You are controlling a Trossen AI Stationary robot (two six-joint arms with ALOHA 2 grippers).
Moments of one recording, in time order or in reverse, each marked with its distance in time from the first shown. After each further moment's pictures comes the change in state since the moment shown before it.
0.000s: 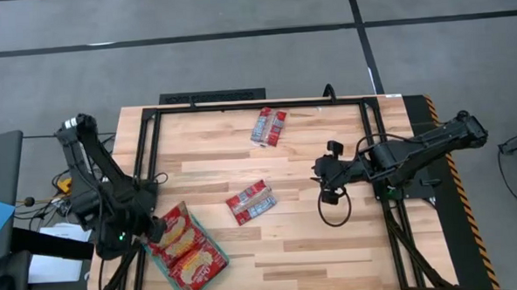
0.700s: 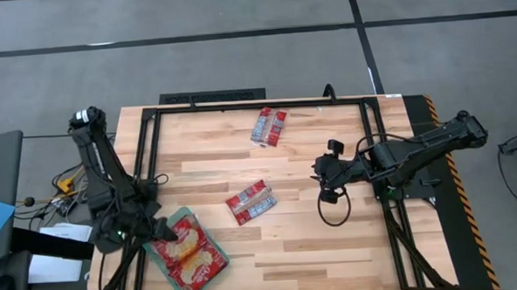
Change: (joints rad) left arm -0.119 -0.210 -0.484 0.686 -0.239 -0.189; right arm 0.000 0.000 0.000 0.000 0.025 0.011
